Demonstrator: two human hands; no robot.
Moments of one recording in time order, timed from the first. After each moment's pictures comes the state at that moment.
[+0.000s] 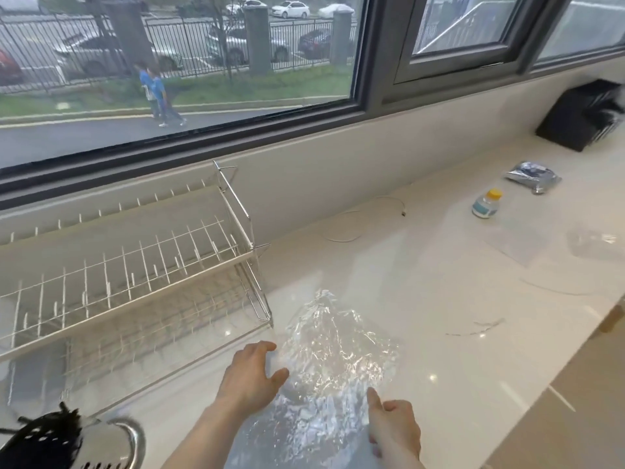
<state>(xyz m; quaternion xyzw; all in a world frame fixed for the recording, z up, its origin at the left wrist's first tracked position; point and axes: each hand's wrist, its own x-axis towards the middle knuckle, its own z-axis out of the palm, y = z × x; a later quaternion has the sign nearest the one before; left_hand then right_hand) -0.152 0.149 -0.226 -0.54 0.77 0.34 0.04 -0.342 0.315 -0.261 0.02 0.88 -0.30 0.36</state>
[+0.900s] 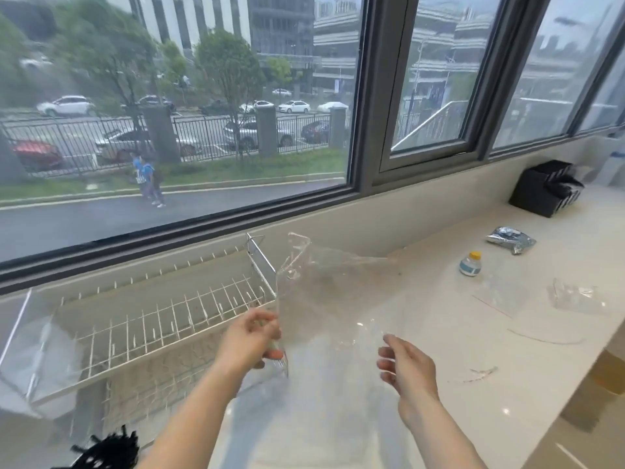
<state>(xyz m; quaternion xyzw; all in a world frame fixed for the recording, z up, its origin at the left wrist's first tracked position) -0.141 0.133 -0.062 -0.52 0.60 0.54 -0.27 -0.368 0.272 -0.113 -0.05 0.67 -0.66 0.34</state>
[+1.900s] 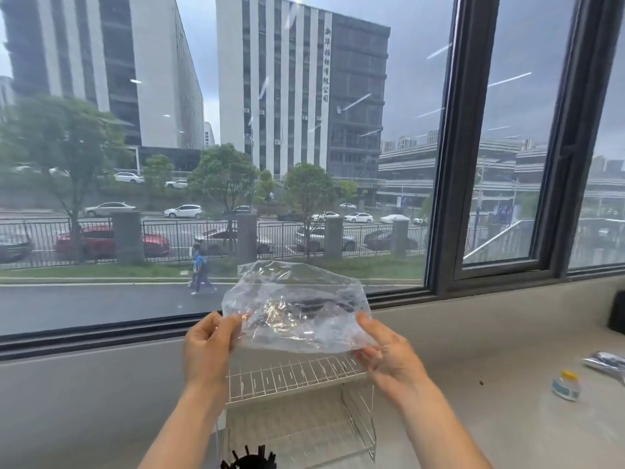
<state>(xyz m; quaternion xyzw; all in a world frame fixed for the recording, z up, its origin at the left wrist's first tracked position) 0.116 0.214 0.100 -0.39 0.44 0.44 -0.67 -0.140 0.267 0.106 -0.23 0.37 -0.70 0.57</state>
